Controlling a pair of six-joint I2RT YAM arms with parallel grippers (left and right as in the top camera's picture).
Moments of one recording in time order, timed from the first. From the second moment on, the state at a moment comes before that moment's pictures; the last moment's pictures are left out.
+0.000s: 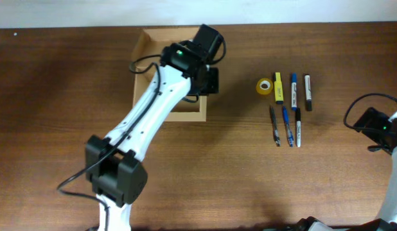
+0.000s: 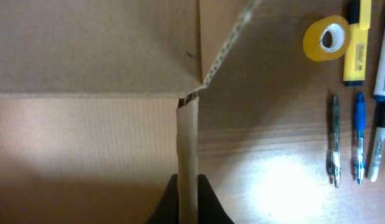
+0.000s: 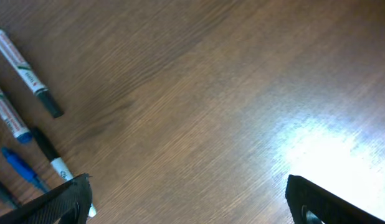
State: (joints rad) left arm -0.56 2.07 2.01 -1.16 0.00 -0.49; right arm -0.64 1.37 1.17 -0.90 0.05 0.11
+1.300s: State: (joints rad) left arm -0.67 2.32 2.08 -1.04 -0.09 -0.56; right arm -0.64 1.37 1.17 -0.91 0.05 0.11
